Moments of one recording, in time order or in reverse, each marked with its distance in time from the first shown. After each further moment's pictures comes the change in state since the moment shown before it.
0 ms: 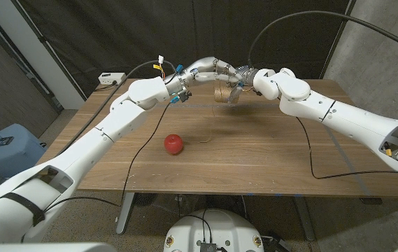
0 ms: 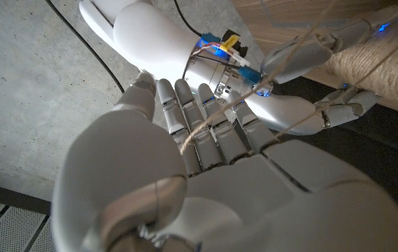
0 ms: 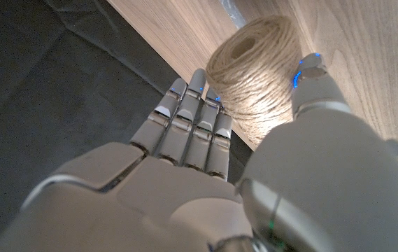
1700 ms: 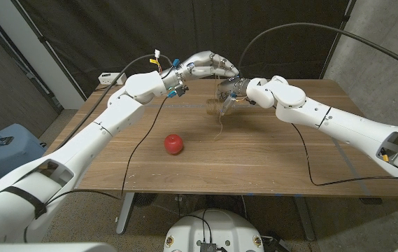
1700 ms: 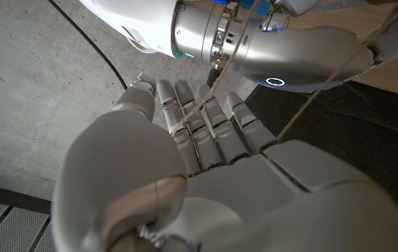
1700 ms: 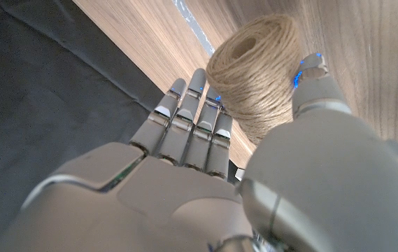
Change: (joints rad) left arm -0.044 -0.007 -0.005 0.062 0.001 -0.032 -0.020; left_hand 0.000 0.000 0.000 0.000 0.000 0.000 0.000 -0.004 0.000 0.000 0.000 -0.008 0.009 0.000 0.000 -0.004 0.000 0.000 0.000 0.000 0.000; right arm -0.031 0.015 -0.015 -0.016 -0.007 0.080 0.028; right_hand -0.001 0.001 -0.018 -0.001 -0.003 0.001 -0.002 -0.002 0.000 0.006 0.005 0.000 0.000 0.008 0.000 -0.012 0.004 0.000 0.000 0.000 0.000
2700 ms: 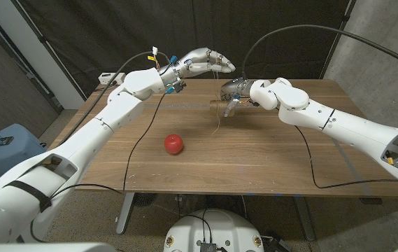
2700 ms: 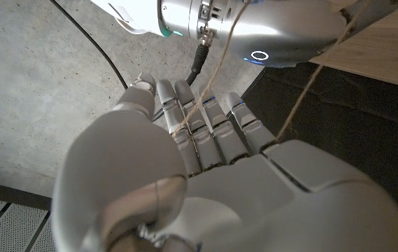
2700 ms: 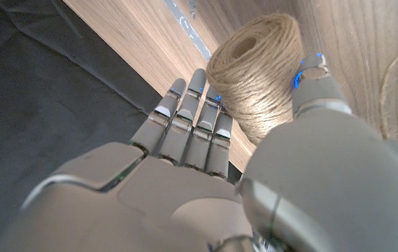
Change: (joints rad) left arm -0.038 -0.023 -0.003 0.076 -0.001 -0.031 -0.024; left_hand 0.000 0.000 0.000 0.000 0.000 0.000 0.000 0.000 0.005 0.000 0.000 0.000 0.009 0.000 0.000 -0.004 0.000 0.000 0.000 0.000 0.000; right arm -0.024 -0.032 0.013 -0.028 0.007 -0.025 0.006; right_hand 0.001 -0.001 0.000 0.000 -0.001 0.000 0.000 0.004 -0.001 0.005 -0.005 -0.008 -0.001 0.000 0.000 -0.008 0.002 0.000 0.000 0.000 0.000
